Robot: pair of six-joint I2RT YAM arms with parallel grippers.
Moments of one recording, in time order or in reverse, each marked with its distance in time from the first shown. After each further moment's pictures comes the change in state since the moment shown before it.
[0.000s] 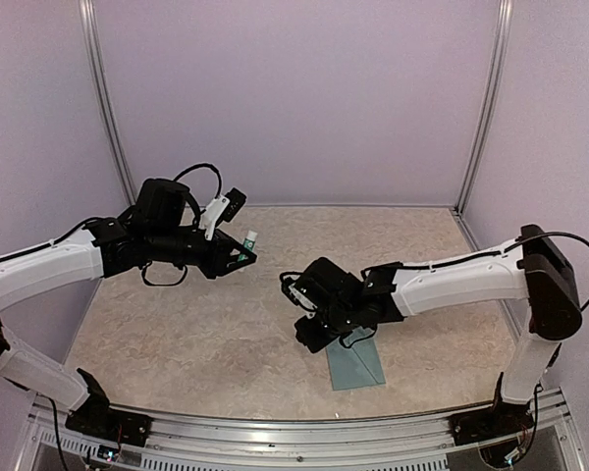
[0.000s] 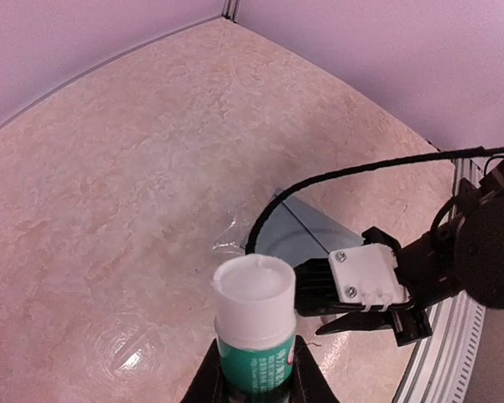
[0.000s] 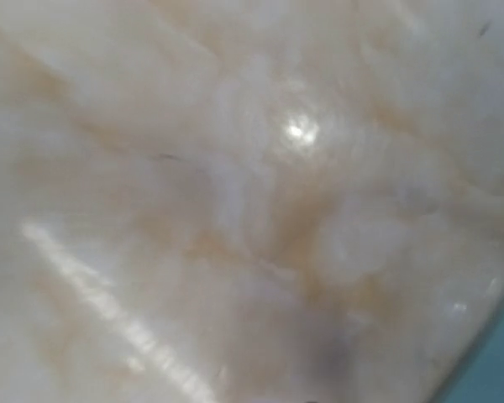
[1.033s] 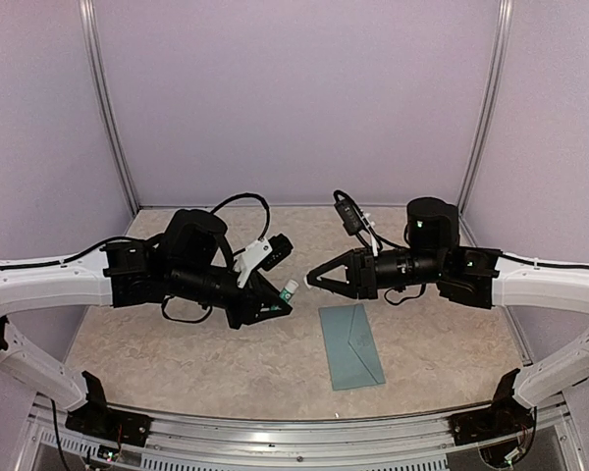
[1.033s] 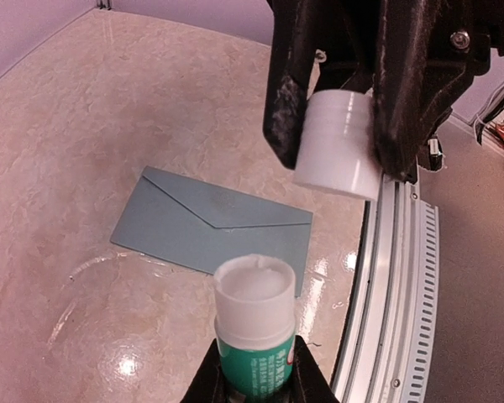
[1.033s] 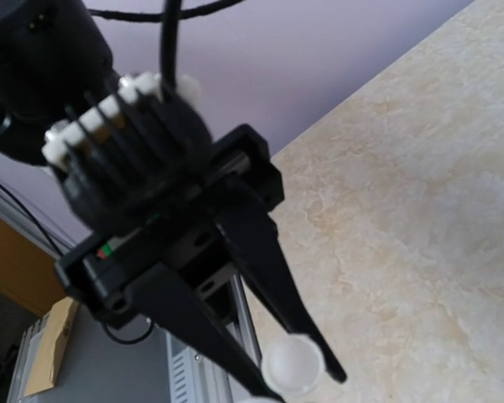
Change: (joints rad) left arm -0.319 0.019 -0.027 0.010 -0.049 0.039; right arm -0.220 -0.565 -0.322 0.571 -0.700 0.111
